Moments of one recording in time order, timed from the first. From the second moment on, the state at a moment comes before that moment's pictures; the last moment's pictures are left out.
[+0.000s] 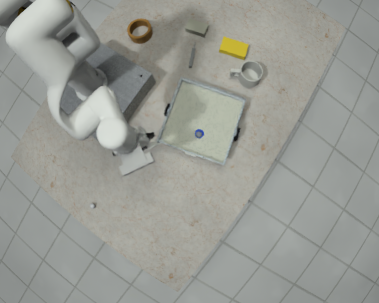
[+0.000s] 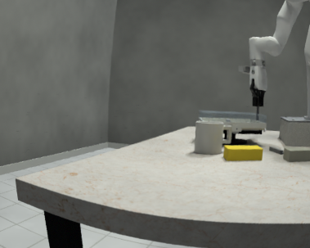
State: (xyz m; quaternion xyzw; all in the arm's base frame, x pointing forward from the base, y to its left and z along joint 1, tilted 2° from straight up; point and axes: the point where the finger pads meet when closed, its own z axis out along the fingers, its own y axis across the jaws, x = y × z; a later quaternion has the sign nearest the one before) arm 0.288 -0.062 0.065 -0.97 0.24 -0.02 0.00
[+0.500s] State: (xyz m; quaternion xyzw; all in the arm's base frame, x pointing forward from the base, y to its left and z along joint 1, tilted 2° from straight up) arm 0.287 -0.061 0.066 -0.97 0.23 -0.02 0.00
